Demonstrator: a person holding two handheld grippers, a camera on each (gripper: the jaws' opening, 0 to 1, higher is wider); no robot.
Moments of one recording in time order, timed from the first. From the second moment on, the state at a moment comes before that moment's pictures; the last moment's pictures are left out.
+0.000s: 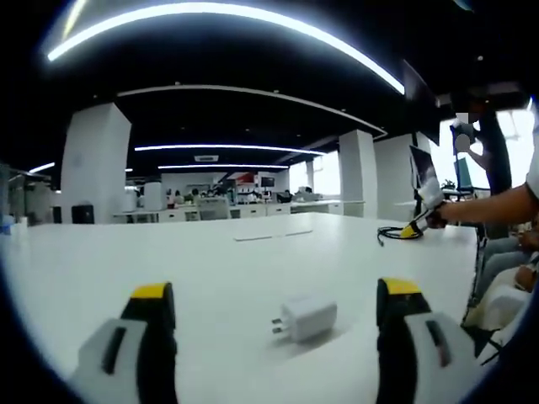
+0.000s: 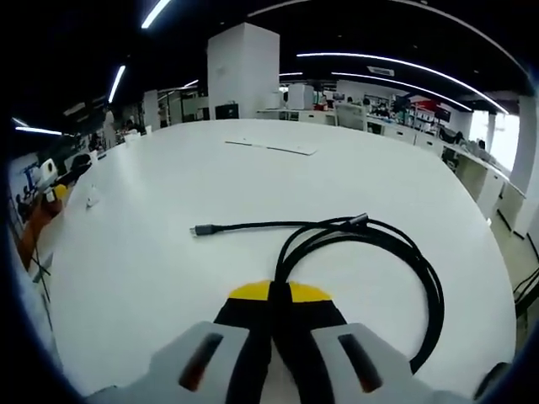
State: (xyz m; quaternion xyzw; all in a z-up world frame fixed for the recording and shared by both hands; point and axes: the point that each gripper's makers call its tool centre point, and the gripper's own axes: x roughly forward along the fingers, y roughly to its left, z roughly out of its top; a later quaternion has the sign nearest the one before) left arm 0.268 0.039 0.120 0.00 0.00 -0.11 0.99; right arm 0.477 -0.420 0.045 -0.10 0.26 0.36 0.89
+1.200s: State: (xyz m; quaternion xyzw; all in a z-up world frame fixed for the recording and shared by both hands) left arm 0.265 0.040 0.122 0.00 0.00 -0.11 0.99; right arm 0.446 -0.408 0.055 -0.07 0.26 0.36 0.89
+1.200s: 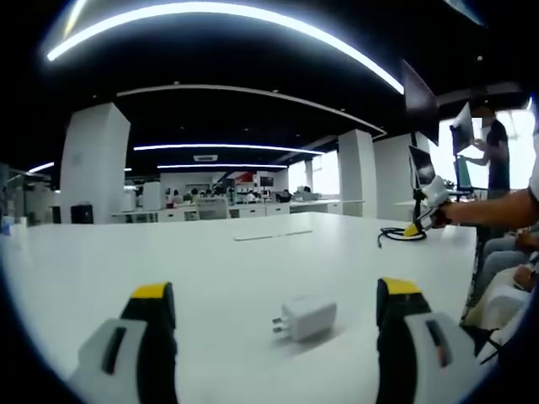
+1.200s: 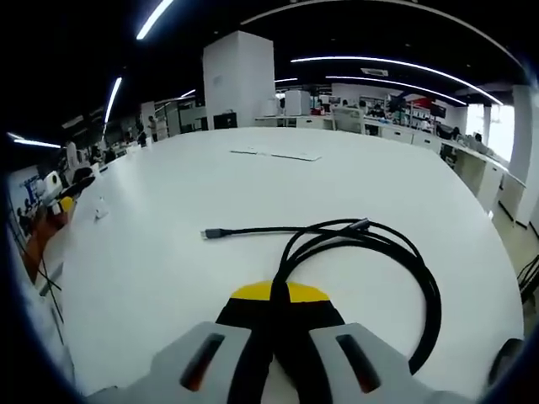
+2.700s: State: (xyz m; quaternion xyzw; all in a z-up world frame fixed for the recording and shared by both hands) left arm 0.265 0.039 0.117 -0.01 0.00 -0.12 0.99; right arm 0.378 -0.377 0.062 -0.04 0.23 0.40 0.89
